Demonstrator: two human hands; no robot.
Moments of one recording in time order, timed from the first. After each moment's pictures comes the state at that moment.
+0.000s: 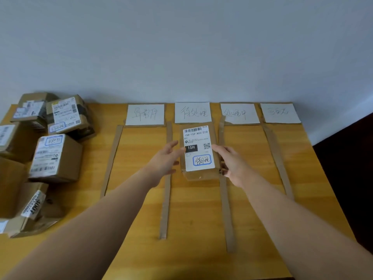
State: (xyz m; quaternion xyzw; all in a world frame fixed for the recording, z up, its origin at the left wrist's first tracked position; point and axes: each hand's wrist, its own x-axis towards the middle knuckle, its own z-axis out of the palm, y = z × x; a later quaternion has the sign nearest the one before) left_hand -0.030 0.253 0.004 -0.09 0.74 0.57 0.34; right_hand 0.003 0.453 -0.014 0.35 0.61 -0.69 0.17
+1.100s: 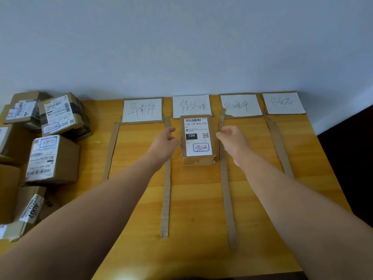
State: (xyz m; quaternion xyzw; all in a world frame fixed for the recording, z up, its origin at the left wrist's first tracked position) left_hand -0.068 0.269 -0.008 -0.07 0.83 0.49 0.26; right_hand -0.034 0.464 -0.007 0.32 0.79 -0.52 0.09
